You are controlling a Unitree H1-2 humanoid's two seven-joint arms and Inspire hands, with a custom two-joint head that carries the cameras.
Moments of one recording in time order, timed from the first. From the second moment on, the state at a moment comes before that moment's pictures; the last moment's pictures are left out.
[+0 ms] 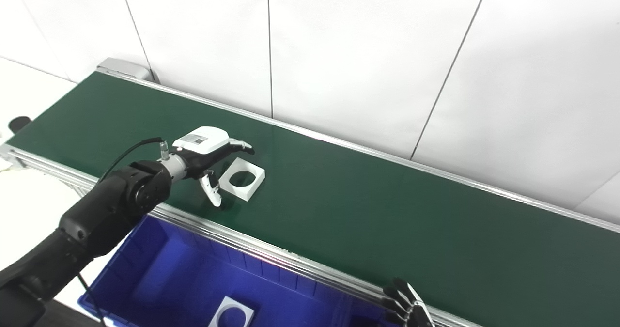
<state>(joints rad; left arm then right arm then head) -0.28 0.56 -0.25 0.16 0.82 0.03 -0.31 0.36 -0.12 0.21 -0.14 -0.10 -0.20 0.12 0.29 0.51</state>
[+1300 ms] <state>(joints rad) -0.39 0.48 -0.42 0.18 0.83 0.08 -0.41 0.36 -0.10 0.21 -0.13 -0.10 -0.20 0.11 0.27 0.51</state>
